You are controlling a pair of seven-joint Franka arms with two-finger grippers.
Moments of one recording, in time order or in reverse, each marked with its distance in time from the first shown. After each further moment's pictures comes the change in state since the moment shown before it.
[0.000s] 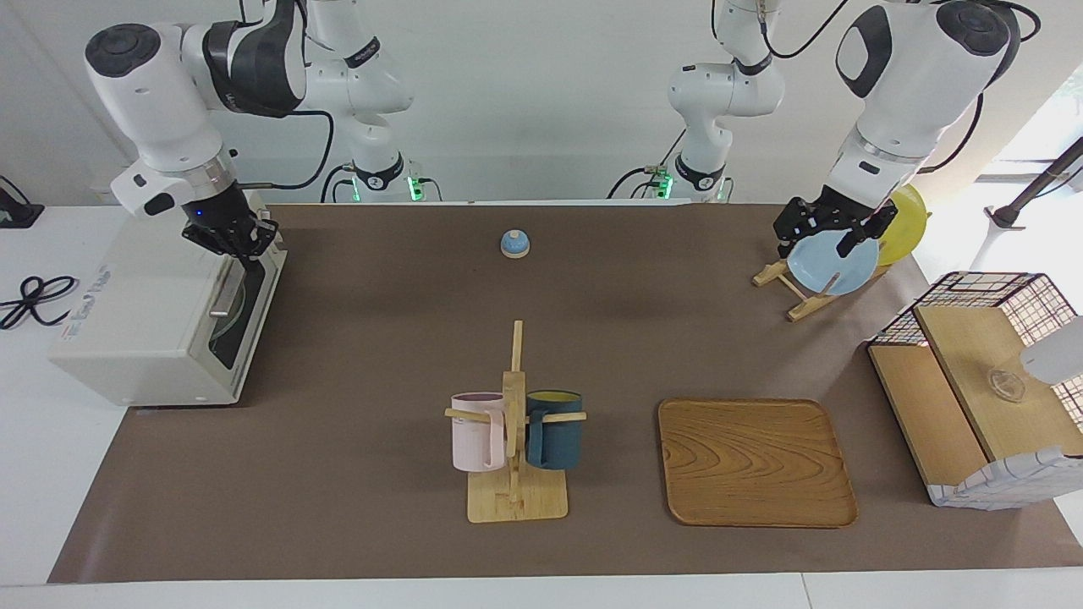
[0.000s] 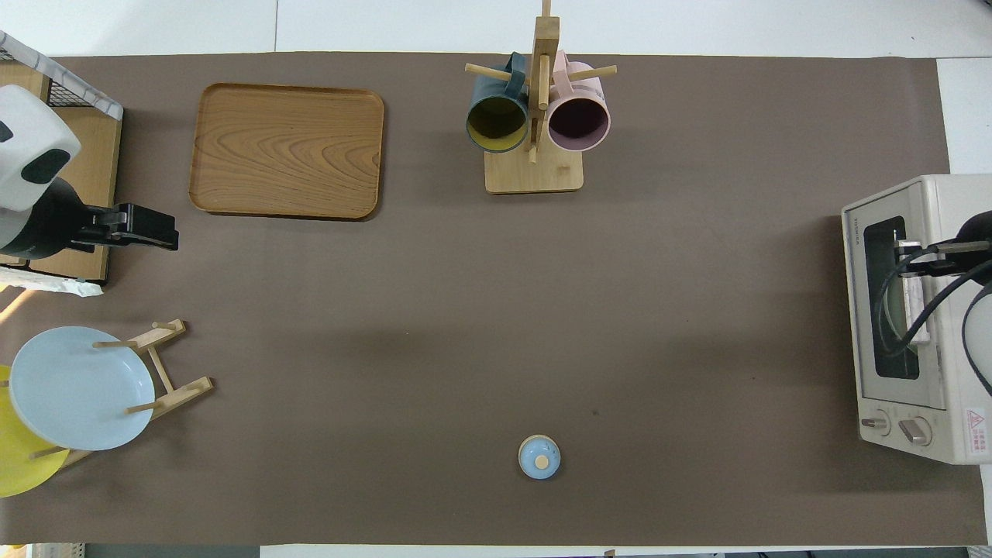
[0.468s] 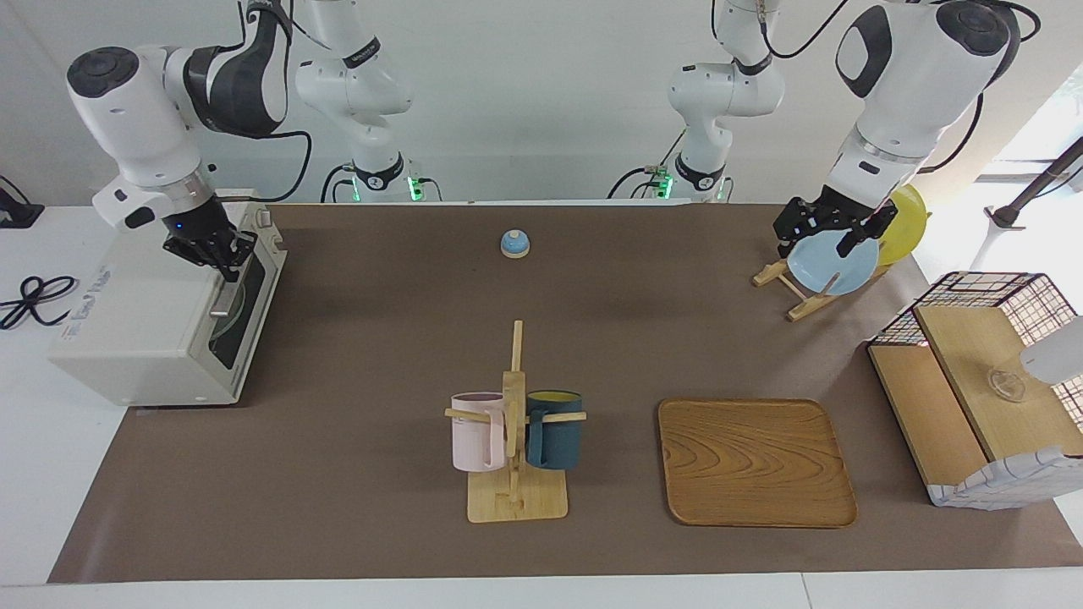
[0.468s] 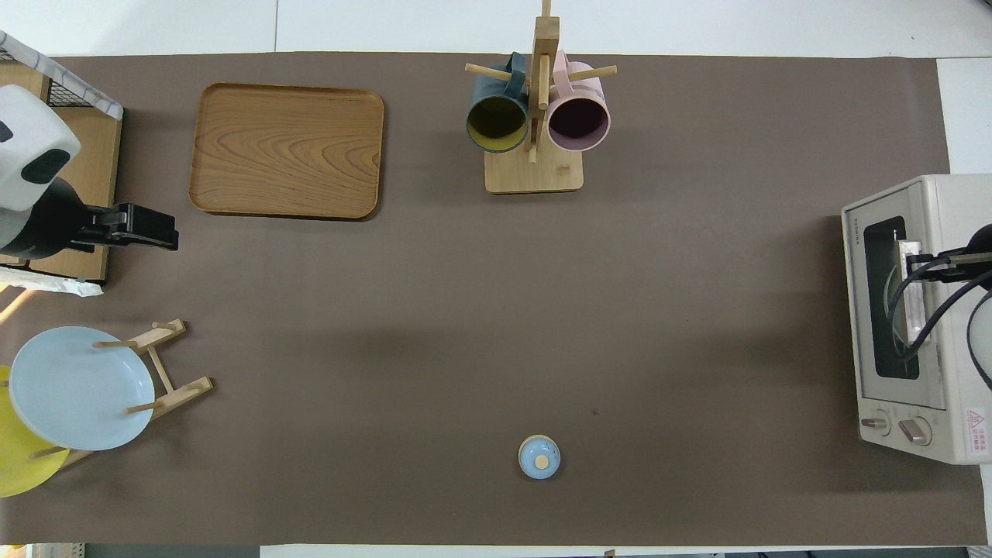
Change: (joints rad) left arm 0.000 0.000 0.000 0.000 0.000 0.000 0.000; right arm -0.042 0.000 -0.001 -0.063 0.000 0.069 -0.045
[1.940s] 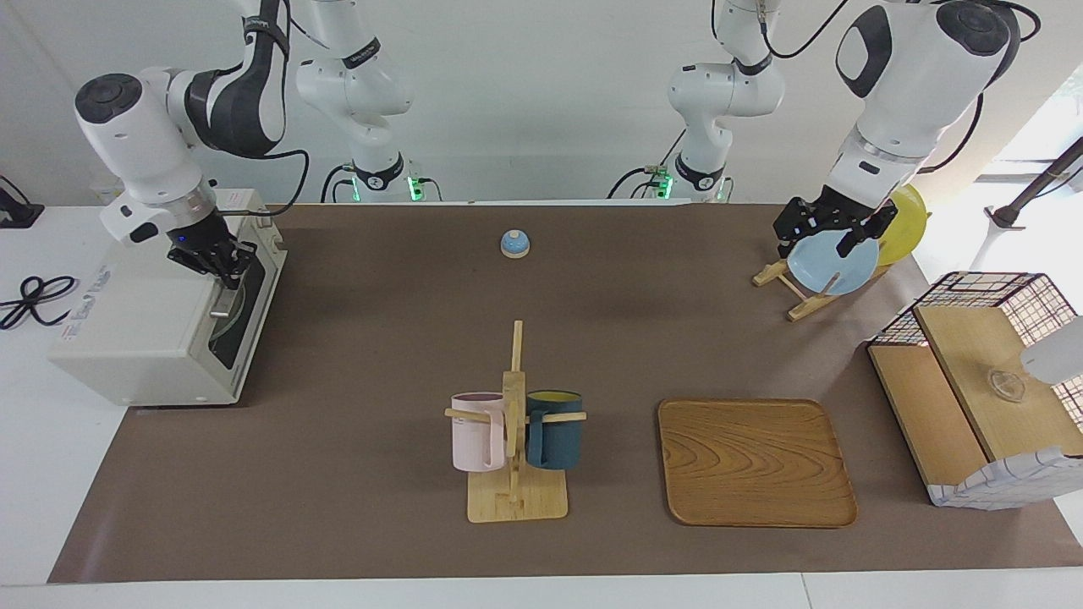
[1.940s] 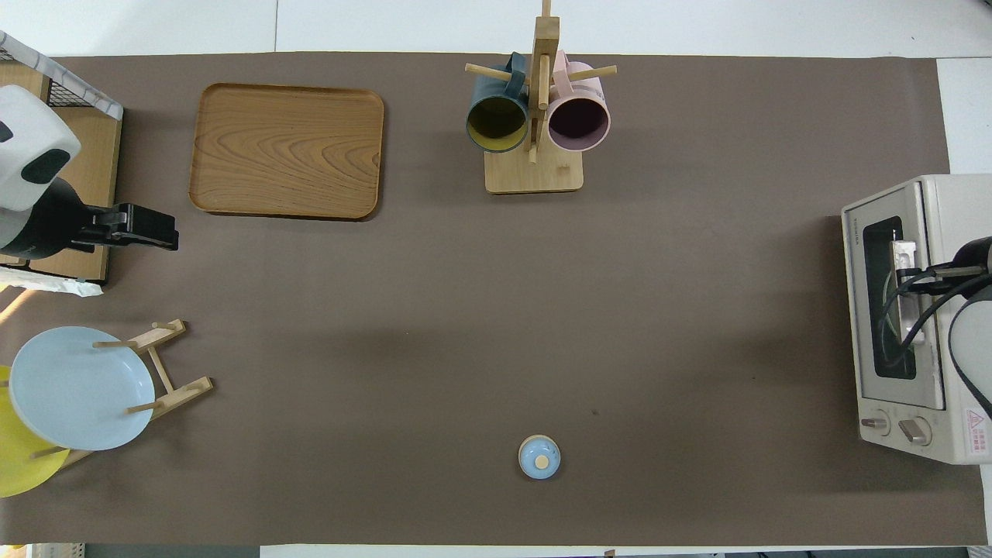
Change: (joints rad) left arm 0.000 0.000 0.000 0.000 0.000 0.000 0.000; right arm -0.031 0.006 0.005 -0.075 0.002 0.060 -0.014
